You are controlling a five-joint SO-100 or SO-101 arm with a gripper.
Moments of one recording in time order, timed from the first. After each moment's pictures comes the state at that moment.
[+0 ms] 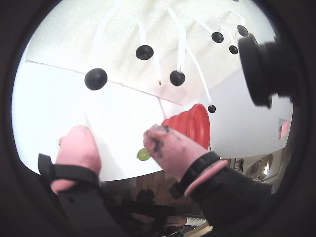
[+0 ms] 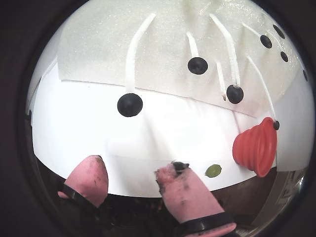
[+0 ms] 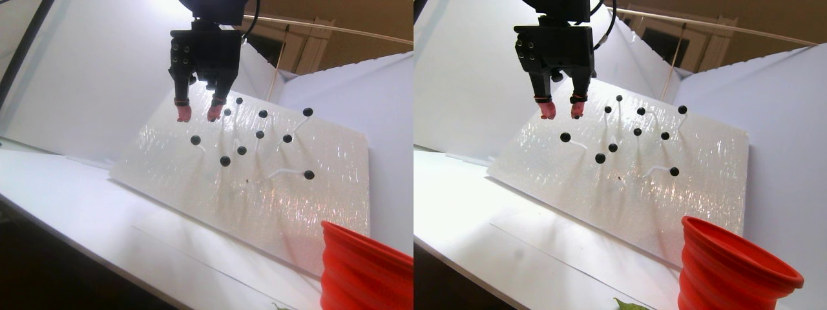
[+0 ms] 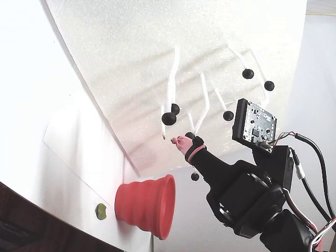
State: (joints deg) arm 5.4 104.5 128.3 11.3 -92.0
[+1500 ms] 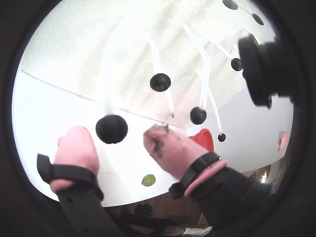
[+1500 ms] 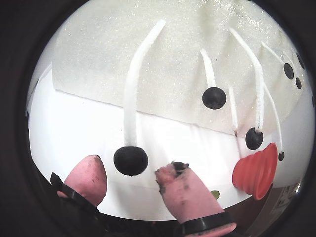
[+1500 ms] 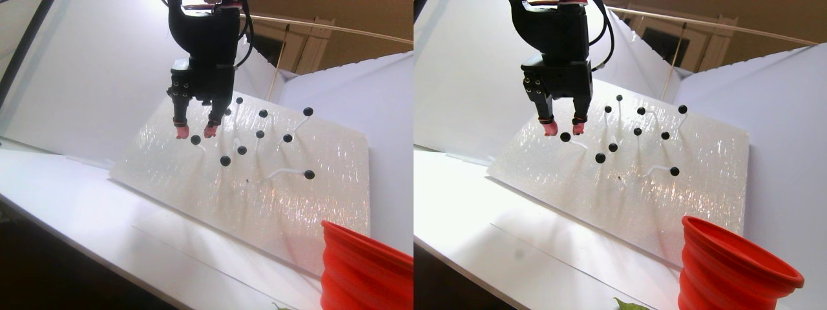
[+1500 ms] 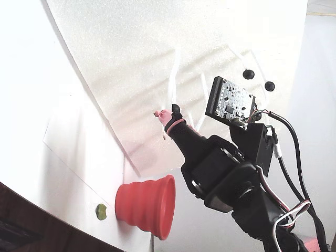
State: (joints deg) arm 4.1 89.8 123.9 -4.6 -93.9
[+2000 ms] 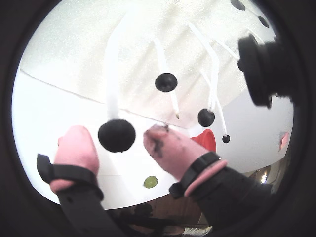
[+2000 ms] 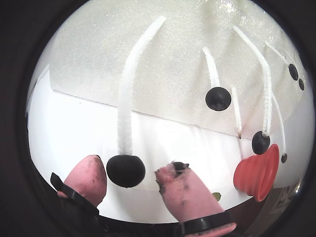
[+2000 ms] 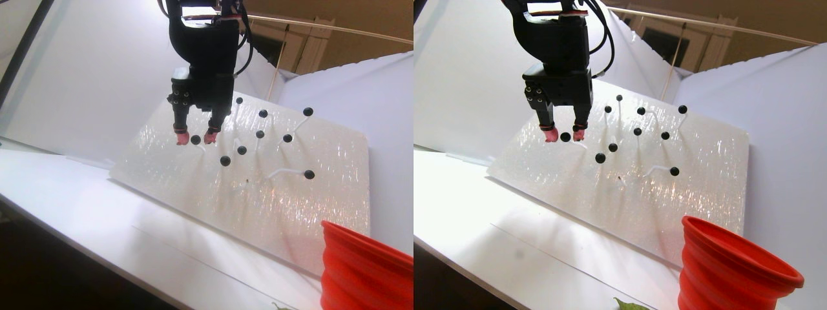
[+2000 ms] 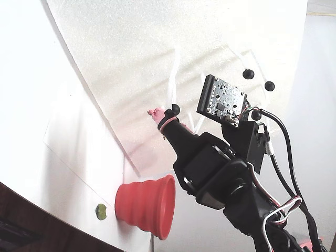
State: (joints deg) arm 4.1 86.0 122.9 -6.8 -93.9
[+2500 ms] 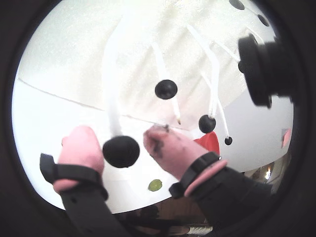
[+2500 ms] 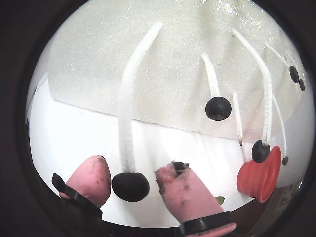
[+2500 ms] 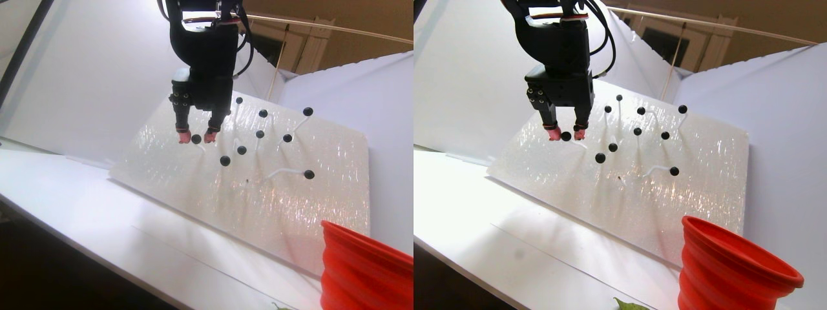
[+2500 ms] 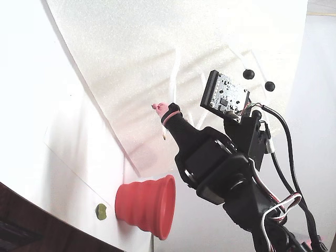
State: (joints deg) arm 3.7 84.6 121.2 -8.4 -91.4
